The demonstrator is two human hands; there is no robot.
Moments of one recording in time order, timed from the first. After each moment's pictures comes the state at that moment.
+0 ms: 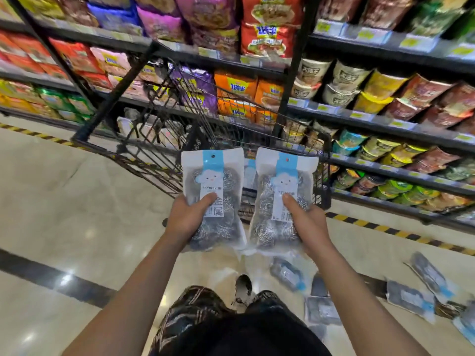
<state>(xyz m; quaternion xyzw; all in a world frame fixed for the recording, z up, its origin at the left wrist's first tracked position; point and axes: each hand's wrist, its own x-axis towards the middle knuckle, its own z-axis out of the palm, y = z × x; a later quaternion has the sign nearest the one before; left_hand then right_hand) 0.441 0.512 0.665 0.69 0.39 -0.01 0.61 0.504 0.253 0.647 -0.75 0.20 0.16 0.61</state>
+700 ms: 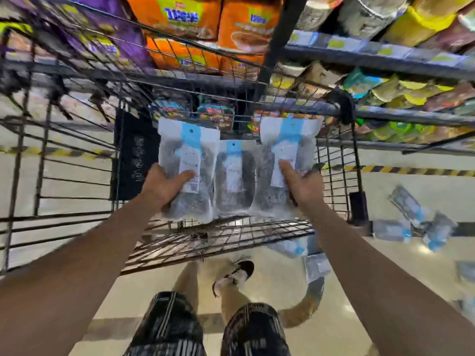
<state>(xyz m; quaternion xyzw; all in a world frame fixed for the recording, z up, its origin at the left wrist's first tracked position) 0.756 0.645 0.400 0.76 0.35 -0.25 0.49 0.746 0.310 0.453 -0.79 0.40 0.13 0.45</state>
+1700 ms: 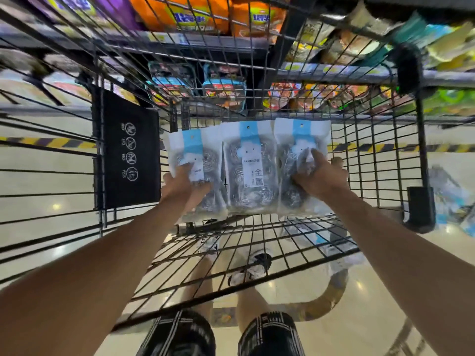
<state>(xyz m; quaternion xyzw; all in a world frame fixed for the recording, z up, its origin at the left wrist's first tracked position) 0.754 0.615 0.342 0.84 0.26 -0.38 0.29 0.781 0.317 0.387 -0.92 0.21 0.33 0.10</state>
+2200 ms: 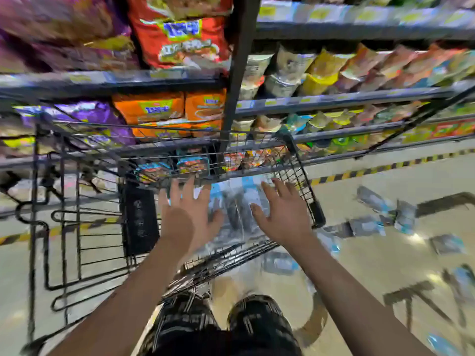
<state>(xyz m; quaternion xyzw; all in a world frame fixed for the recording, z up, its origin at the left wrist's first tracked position) 0.749 0.577 0.629 0.97 -0.13 -0.19 0.06 0.708 0.362 0.636 -0.99 0.09 0.11 0.09</state>
